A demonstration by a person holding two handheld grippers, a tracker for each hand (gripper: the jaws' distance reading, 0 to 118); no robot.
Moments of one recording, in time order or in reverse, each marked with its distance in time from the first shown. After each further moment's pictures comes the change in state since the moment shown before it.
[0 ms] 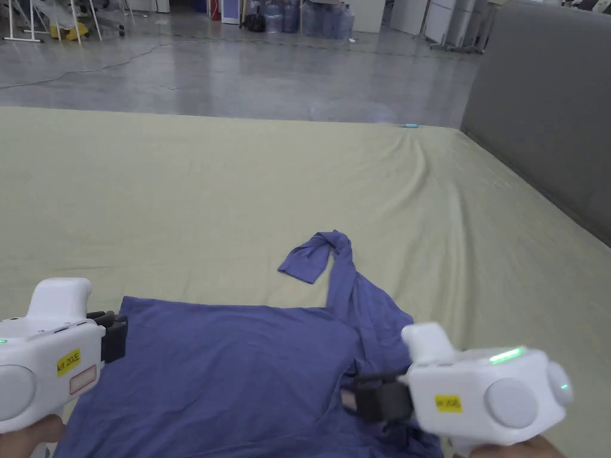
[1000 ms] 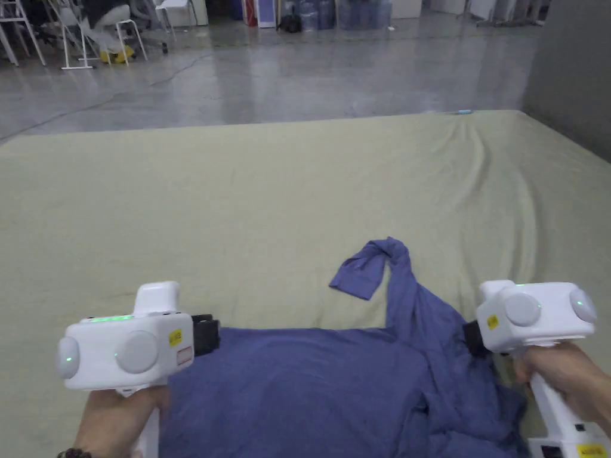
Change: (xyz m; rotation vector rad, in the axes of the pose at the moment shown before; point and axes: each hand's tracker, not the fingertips) left arm 0.041 0.046 -0.167 -0.165 0.076 0.064; right arm 0.151 0.077 -0.162 -0.205 -0.398 -0.119
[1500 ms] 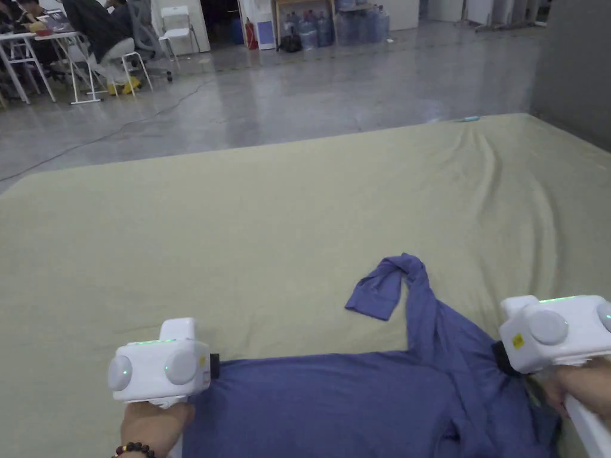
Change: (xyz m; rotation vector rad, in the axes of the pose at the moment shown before) left arm 0.025 -0.009 -0.114 -0.083 0.197 -0.092; right arm -0.009 0.009 0.000 -0.032 0.004 -0.016
